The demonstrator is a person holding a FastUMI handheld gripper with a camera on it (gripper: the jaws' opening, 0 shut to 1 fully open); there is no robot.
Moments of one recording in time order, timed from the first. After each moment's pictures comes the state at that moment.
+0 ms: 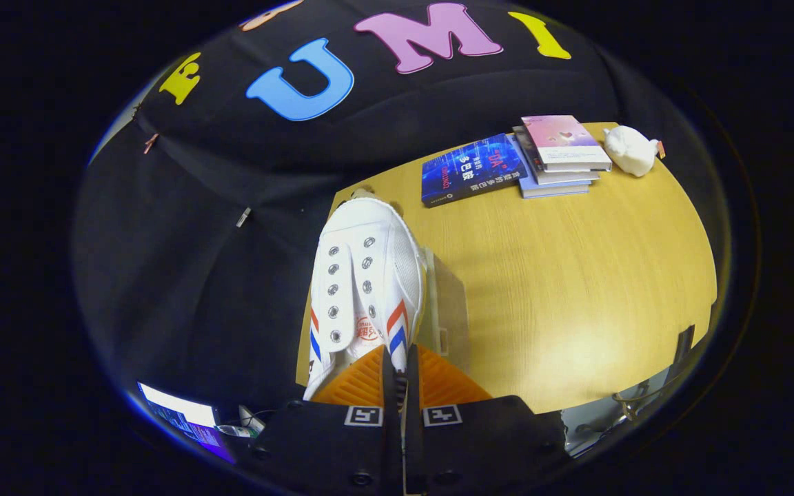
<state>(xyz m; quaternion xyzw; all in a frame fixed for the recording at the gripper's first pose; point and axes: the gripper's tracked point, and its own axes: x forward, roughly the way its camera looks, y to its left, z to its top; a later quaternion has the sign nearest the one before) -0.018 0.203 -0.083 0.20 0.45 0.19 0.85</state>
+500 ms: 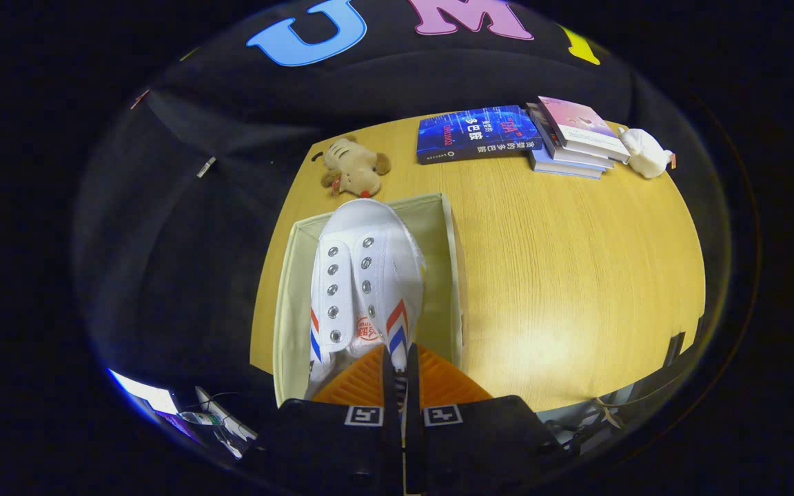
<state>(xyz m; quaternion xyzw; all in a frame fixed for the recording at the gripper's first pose) -0.019 0.243 -0.154 0.11 0.51 0.15 0.84</state>
